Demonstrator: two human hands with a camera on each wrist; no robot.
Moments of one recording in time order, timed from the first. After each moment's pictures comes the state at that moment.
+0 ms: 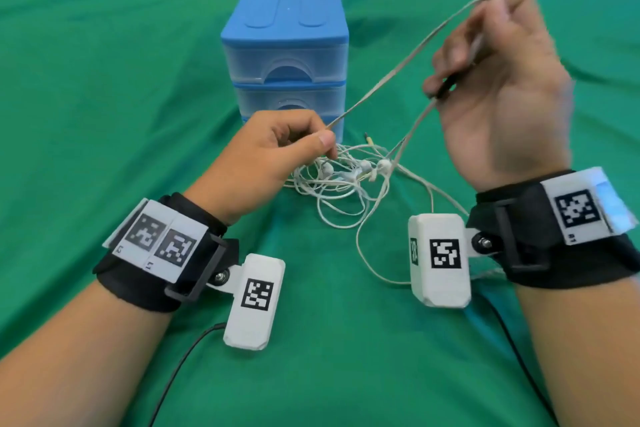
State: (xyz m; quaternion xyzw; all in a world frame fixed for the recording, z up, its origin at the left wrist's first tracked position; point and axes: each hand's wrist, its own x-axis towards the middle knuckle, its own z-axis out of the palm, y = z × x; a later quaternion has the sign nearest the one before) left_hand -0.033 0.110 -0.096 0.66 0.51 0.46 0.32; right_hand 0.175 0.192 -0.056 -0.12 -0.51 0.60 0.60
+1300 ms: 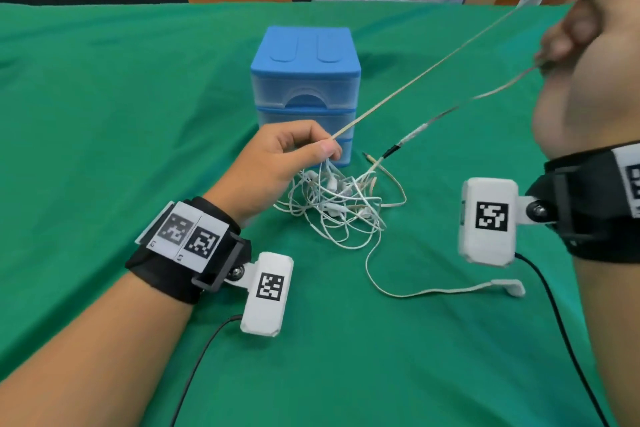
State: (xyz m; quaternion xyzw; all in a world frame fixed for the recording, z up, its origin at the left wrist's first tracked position) left_hand -0.047 0.110 -0.094 0.62 0.47 0.52 0.36; right_hand 0.215 0.225 -0.004 -0.19 -0.54 0.39 0.72
